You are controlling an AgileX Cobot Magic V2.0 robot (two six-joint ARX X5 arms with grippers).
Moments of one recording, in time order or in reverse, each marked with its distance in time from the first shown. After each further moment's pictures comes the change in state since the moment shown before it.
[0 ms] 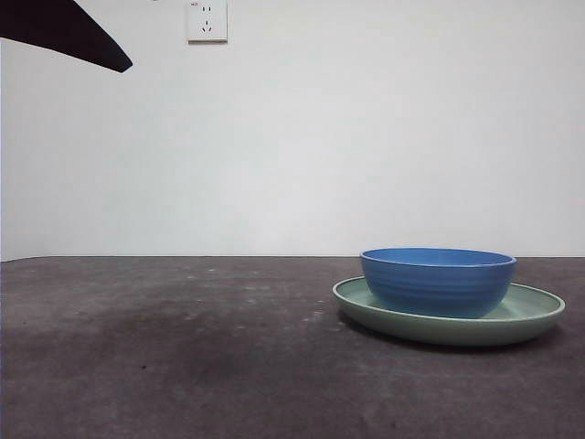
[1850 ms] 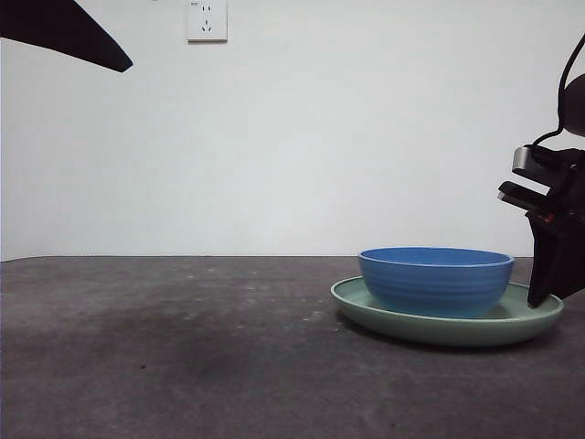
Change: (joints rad) left arm 0.000 0.000 0.000 0.000 0.000 0.003; right arm -0.137 0.889 0.000 0.542 -0.103 0.027
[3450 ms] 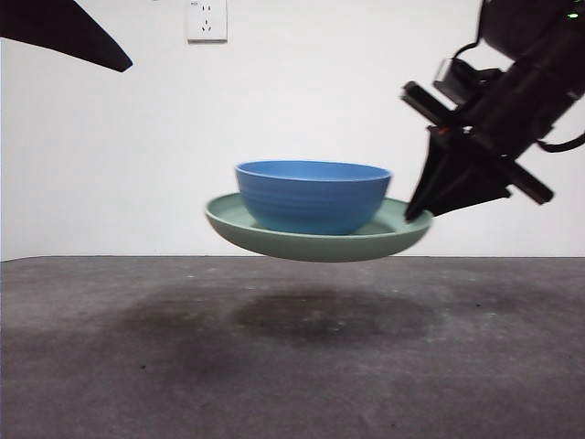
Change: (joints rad) left arm 0.000 0.000 0.000 0.000 0.000 0.000; right arm 0.282 -0.138 0.011 0.177 -0.075 0.294
